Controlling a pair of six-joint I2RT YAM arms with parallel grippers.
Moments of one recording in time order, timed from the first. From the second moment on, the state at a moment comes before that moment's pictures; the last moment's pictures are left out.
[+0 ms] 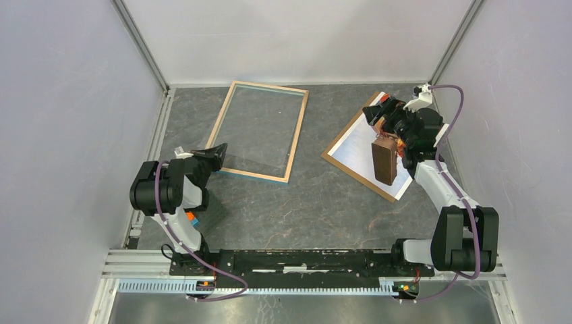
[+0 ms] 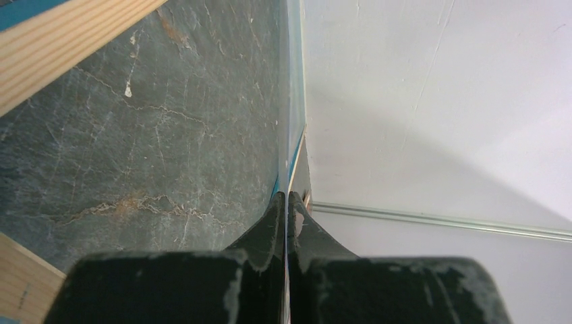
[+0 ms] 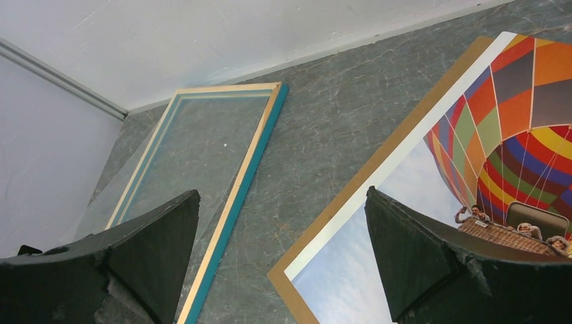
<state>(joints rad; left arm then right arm) 0.08 1.79 0.31 1.31 0.20 -1.42 -0.03 1.31 0.80 0.37 -0.33 0.50</state>
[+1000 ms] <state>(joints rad) 0.08 1.85 0.26 1.41 0.19 -1.48 -0.03 1.31 0.79 0.39 -0.33 0.50</state>
